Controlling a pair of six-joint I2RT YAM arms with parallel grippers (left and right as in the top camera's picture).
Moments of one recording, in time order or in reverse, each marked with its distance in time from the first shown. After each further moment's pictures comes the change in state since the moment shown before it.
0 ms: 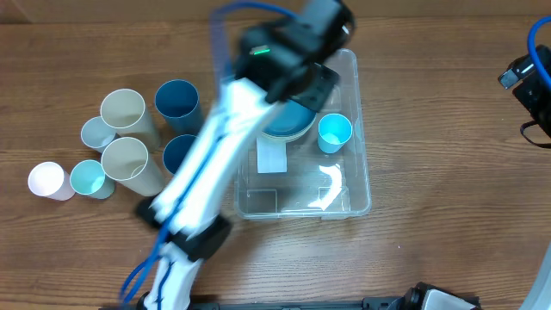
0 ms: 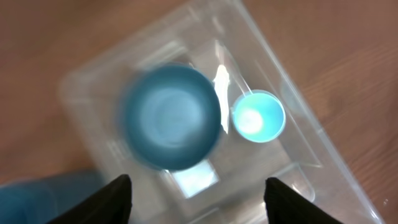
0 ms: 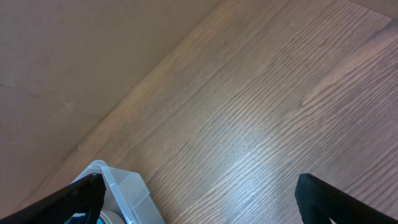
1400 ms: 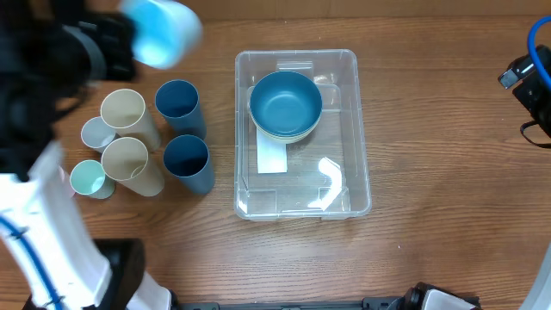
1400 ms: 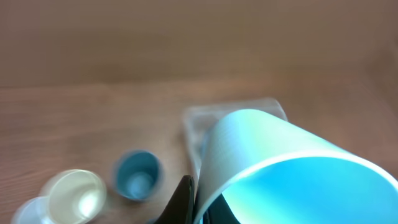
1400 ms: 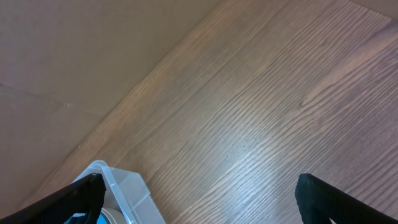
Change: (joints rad) left arm 0.588 -0.356 0.014 -0.019 0.405 0.058; right arm 0.000 -0.001 0.000 0.000 0.000 0.000
